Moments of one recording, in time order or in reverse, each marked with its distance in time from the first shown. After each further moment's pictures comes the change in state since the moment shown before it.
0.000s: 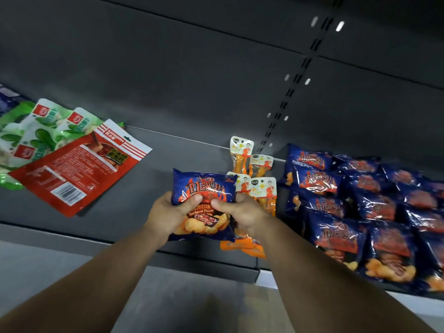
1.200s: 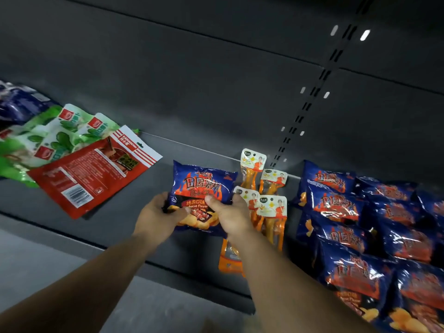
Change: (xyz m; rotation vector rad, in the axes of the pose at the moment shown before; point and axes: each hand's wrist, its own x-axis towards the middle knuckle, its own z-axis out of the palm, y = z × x) left_hand 0.005 0.009 -0.004 0.309 0.244 0.014; right_hand 0.028 -0.011 0.022 0.043 0.175 -0.115
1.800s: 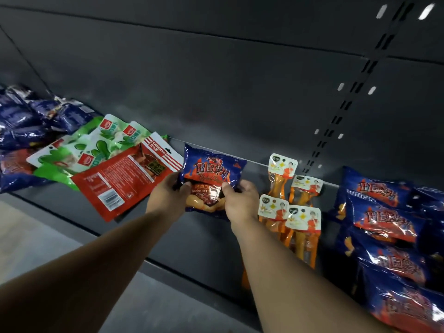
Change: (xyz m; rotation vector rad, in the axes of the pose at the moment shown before) left_hand 0.028 0.037 -0.022 0.201 0.206 0.051; right_hand 0.031 -0.022 0.039 -0.046 0.133 -0.084
